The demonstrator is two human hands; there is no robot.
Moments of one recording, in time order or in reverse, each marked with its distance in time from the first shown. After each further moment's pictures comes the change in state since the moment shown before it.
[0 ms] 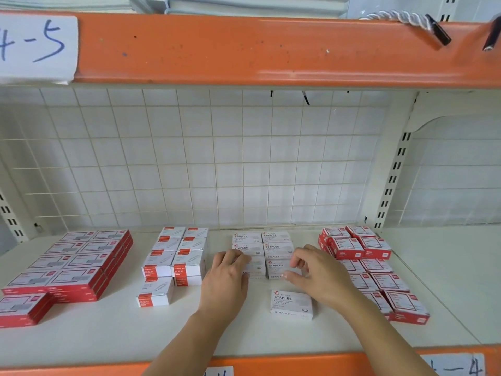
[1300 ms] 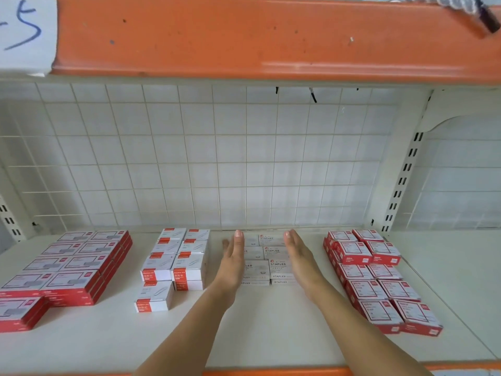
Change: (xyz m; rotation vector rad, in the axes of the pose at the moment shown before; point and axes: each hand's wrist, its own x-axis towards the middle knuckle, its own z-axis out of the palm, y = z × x) left_hand 0.041 0.011 -0.003 -1.211 -0.189 -0.598; right_hand 0.053 -0.009 0.047 0.823 0.030 0.381
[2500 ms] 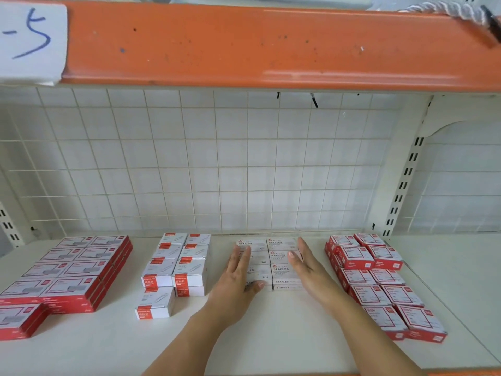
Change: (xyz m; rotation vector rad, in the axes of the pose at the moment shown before) left_hand -0.009 -0.024 -0.018 0.971 -0.113 0.330; right_hand -0.017 0.005 -0.021 -0.103 -0.142 -0.049
